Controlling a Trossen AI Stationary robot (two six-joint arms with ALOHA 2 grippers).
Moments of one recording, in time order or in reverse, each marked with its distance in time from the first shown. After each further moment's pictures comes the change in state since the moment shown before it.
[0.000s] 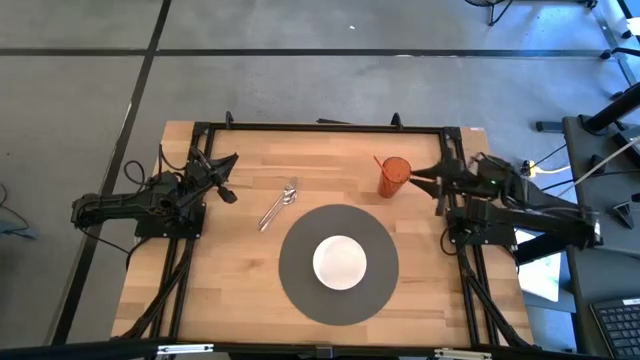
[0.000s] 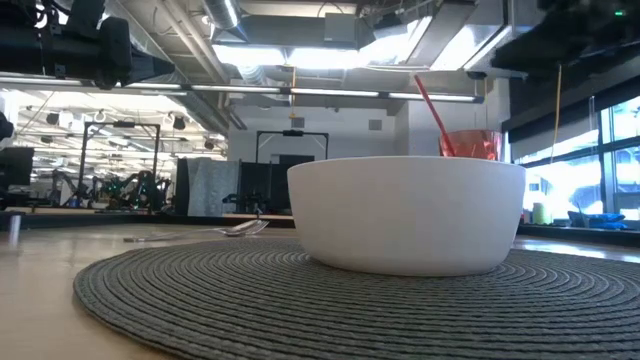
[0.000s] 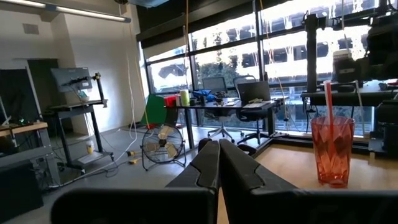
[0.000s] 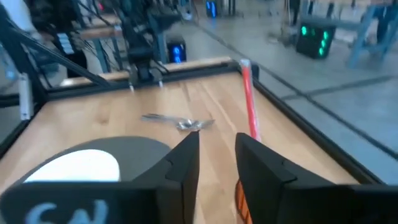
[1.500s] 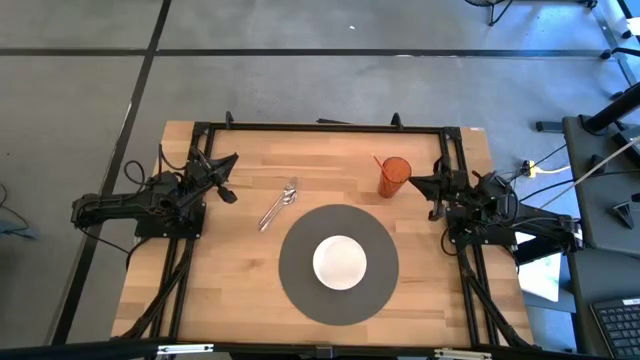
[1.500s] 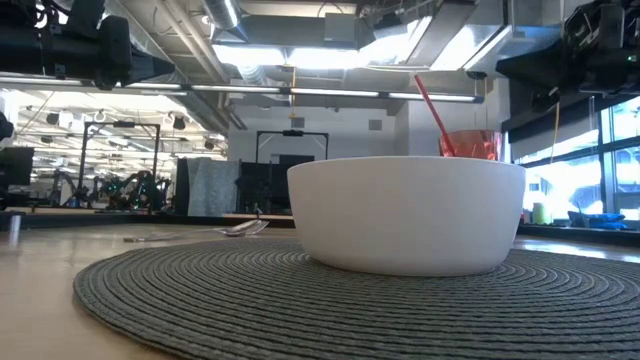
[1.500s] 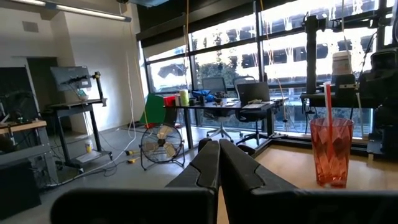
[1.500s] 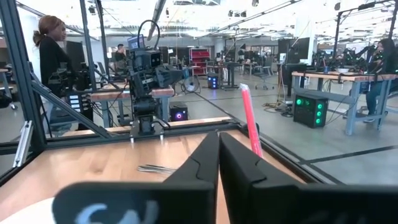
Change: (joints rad) left arm 0.000 0.000 0.000 0.000 0.000 -0.011; right arm 0.027 -0.264 -0.363 0.413 0.035 -0.021
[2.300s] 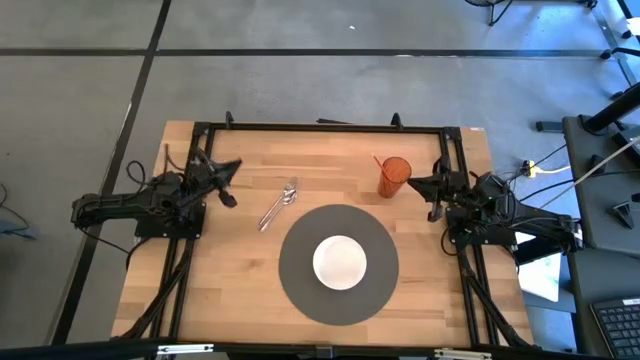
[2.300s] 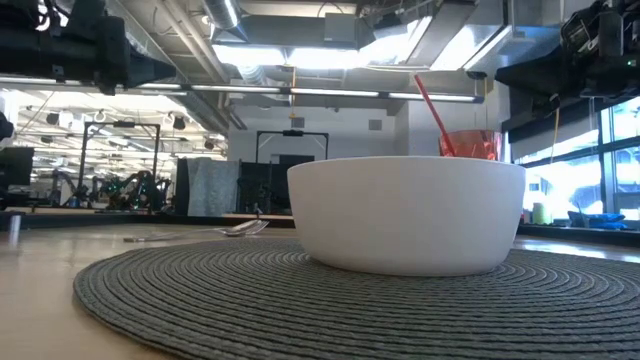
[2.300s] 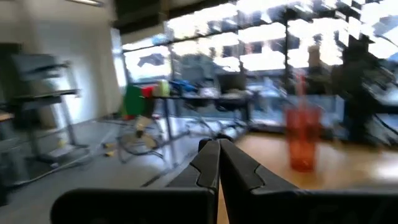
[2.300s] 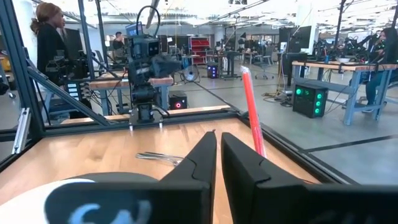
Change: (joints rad) left arm 0.000 0.000 0.001 -0.073 0.092 -0.059; right arm 0.000 0.000 0.001 -0.051 0.000 -0.006
